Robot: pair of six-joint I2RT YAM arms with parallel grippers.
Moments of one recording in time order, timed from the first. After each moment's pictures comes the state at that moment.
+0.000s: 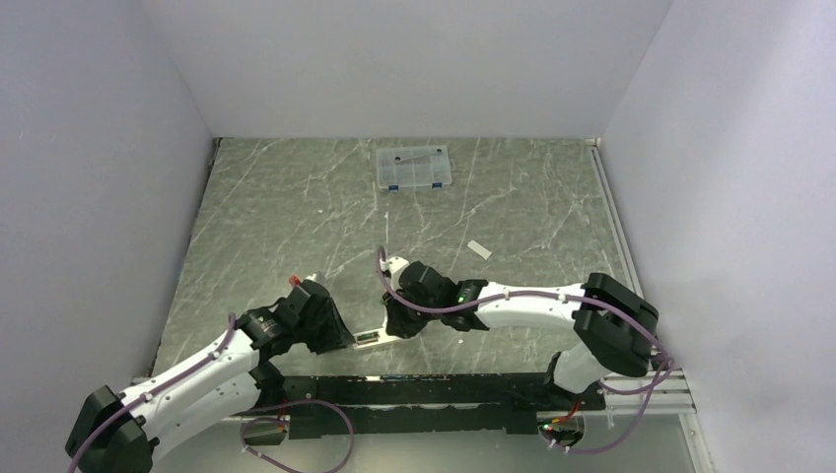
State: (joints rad) left arm -0.71 0.76 0.36 -0.59 0.06 -1.06; right arm 1.11 1.50 0.80 -0.05 -0.16 0.46
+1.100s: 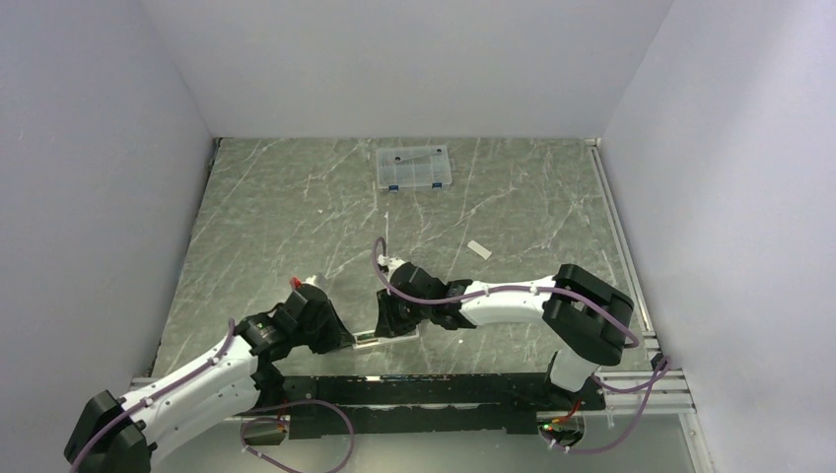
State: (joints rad) left arm -0.71 0.72 0.29 -0.48 0.06 -1.06; right arm 1.10 1.65 0.83 0.05 -0.19 0.70
